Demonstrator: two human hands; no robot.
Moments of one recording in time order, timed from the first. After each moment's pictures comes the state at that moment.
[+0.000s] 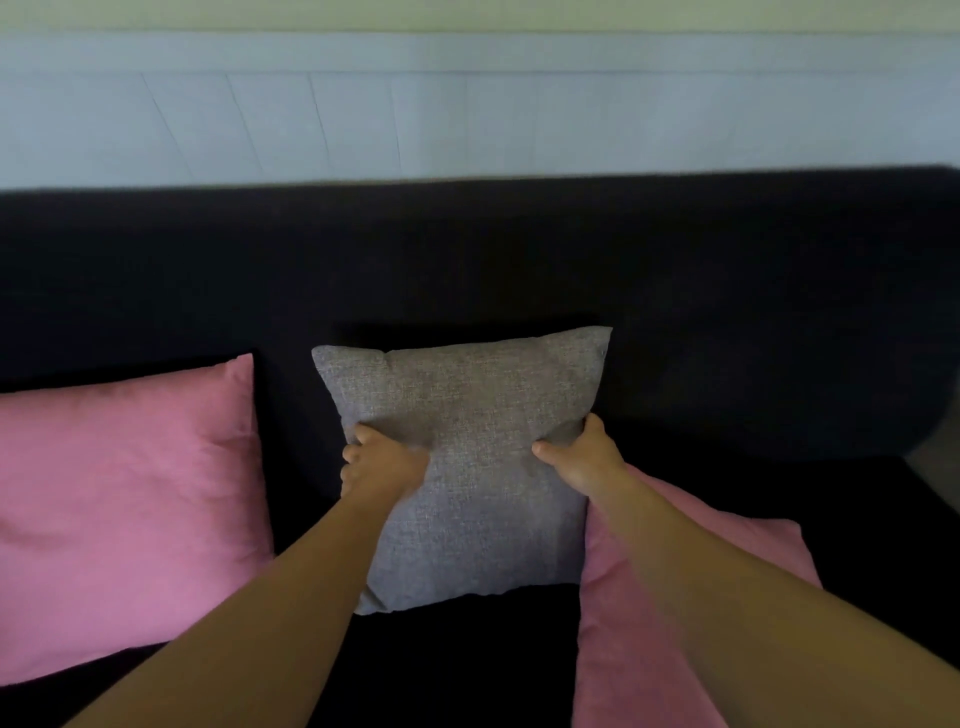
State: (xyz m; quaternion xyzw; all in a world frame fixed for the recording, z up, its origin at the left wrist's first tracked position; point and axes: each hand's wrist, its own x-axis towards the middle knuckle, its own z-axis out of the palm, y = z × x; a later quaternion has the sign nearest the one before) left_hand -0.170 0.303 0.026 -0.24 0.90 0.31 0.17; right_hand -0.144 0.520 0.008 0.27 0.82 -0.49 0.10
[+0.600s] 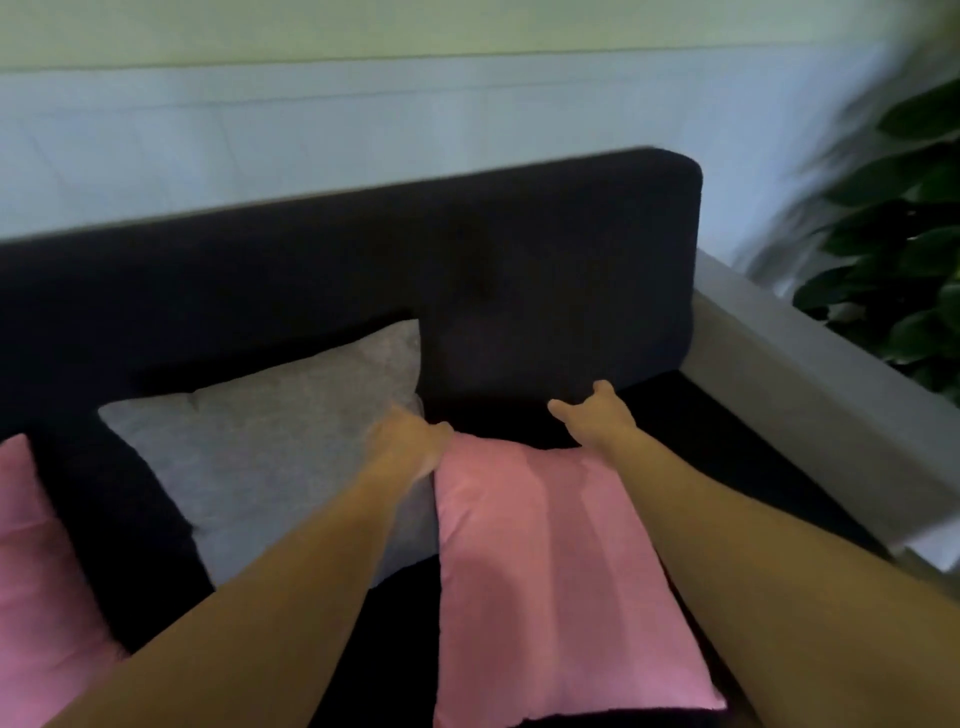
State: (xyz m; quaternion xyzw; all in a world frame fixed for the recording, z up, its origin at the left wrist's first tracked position) left_hand -0.108 0.475 0.071 0.01 0.91 0.37 0.21; right_hand -0.024 0.669 0.075 0.44 0.78 -0.45 0.00
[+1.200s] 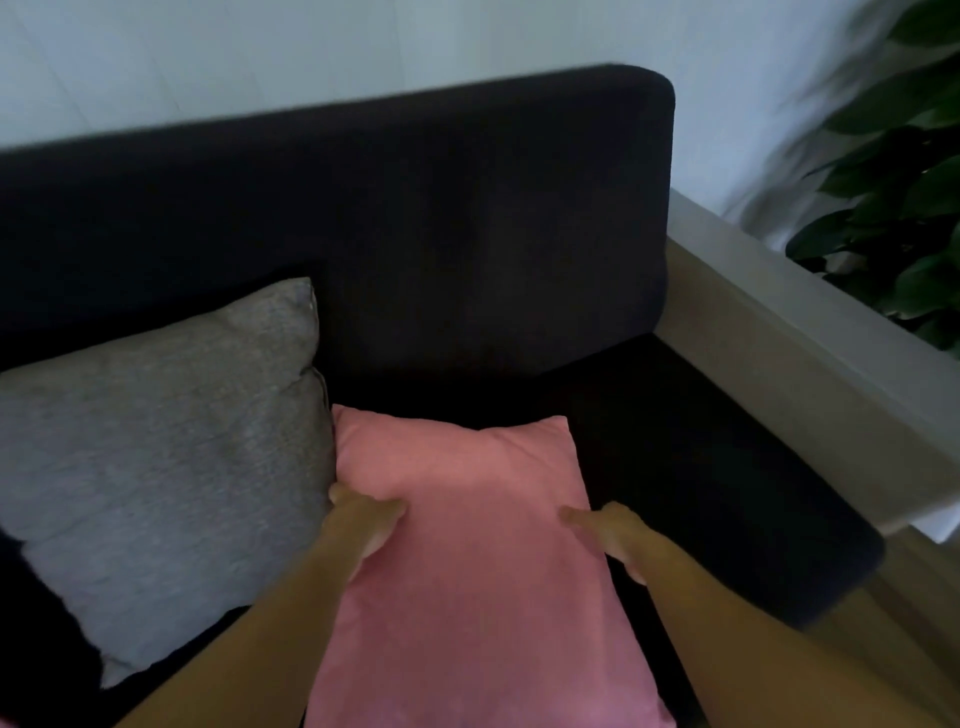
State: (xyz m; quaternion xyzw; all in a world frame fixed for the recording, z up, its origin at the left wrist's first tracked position) left_hand -0.062 0.529 -0.053 -0.15 0.88 0.32 0.32; right_hand 0.078 0.755 -0.067 0.50 0.65 -0.54 0.20
